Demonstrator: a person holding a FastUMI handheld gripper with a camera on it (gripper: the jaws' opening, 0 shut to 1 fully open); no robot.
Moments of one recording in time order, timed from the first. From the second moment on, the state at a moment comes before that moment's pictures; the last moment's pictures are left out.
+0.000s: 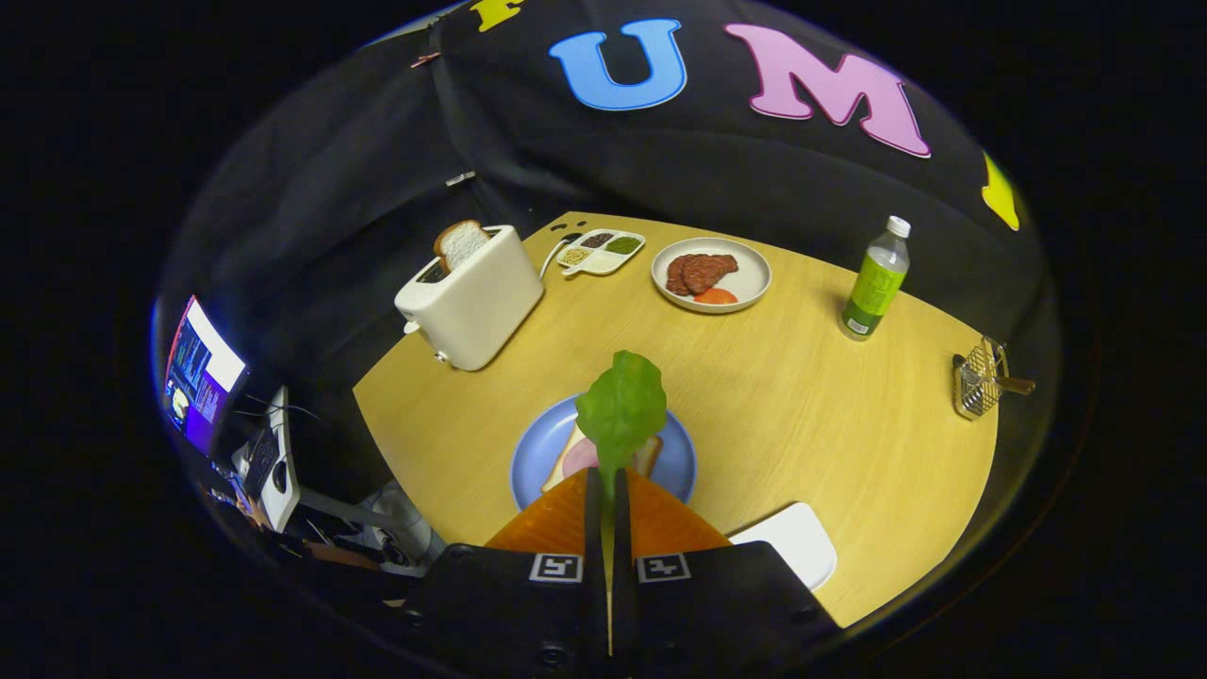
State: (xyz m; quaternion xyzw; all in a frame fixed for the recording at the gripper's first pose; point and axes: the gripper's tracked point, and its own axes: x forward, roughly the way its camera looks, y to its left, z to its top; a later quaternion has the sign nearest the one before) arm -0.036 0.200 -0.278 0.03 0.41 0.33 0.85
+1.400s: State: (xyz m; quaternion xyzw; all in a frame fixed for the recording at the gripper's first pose) arm -0.001 0.272 -0.180 0.03 0.29 0.34 0.90
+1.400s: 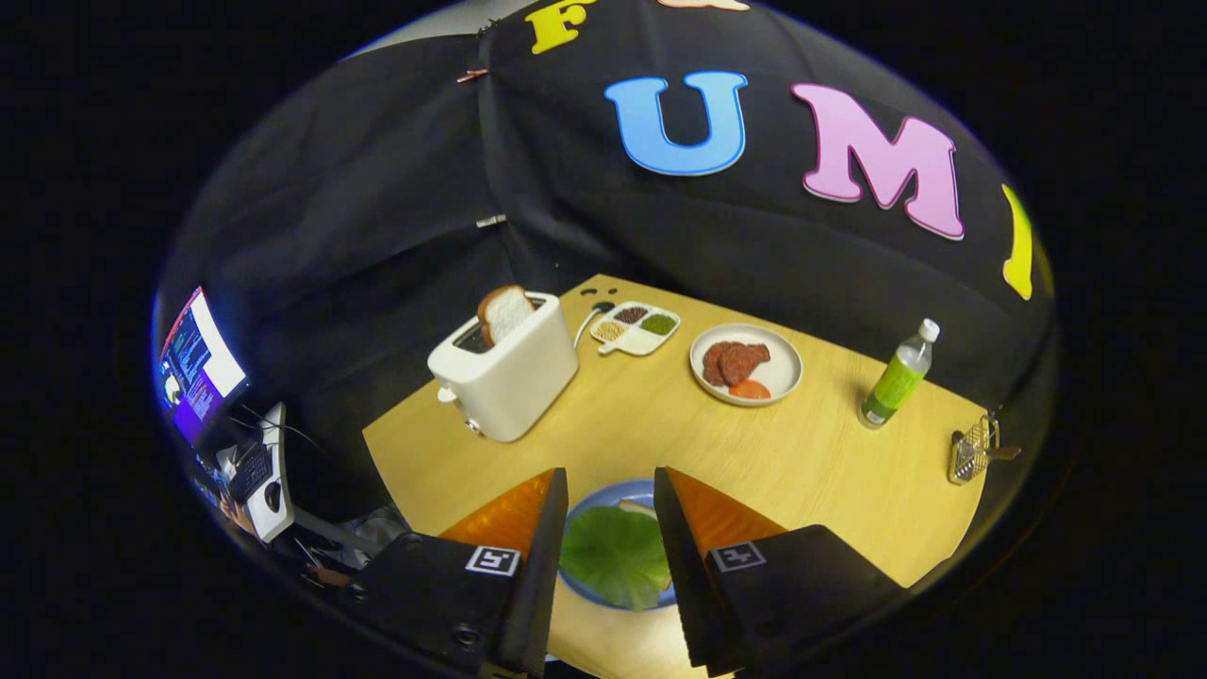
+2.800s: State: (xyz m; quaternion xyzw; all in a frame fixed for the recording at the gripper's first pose) arm 0.135 0.568 -0.212 -0.07 0.33 0.29 0.90
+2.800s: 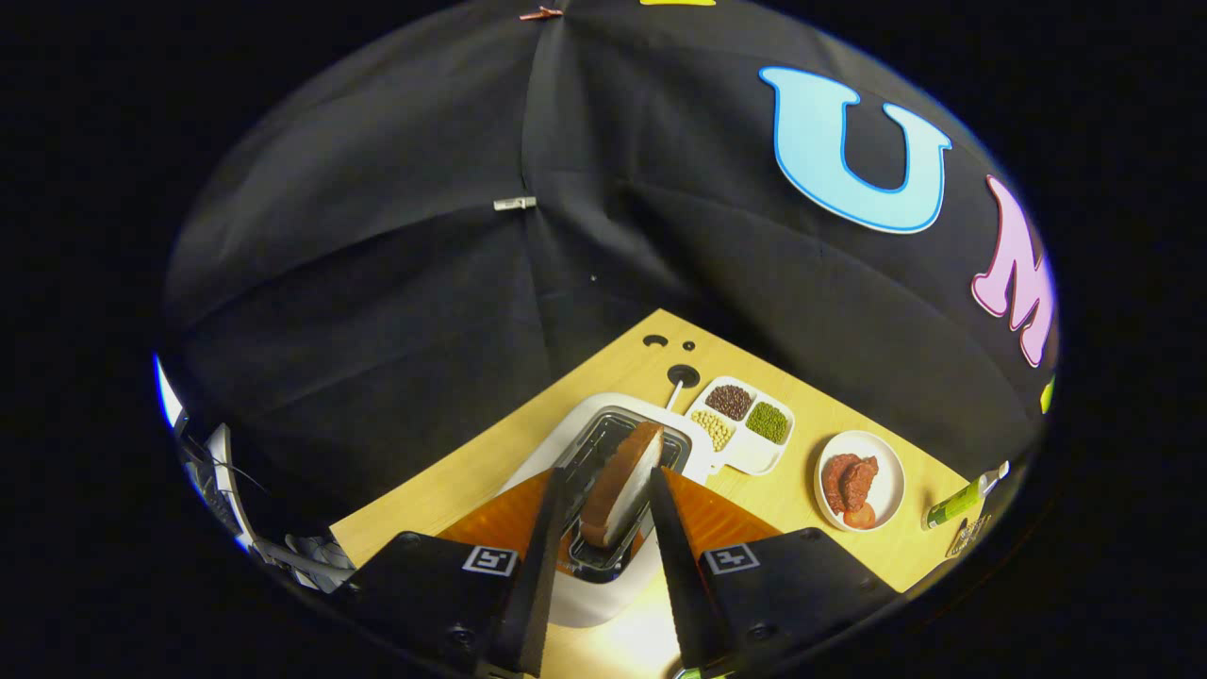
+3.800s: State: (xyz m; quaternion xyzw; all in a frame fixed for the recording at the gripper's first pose) arm 0.152 0.548 -0.176 0.04 0.32 0.29 0.90
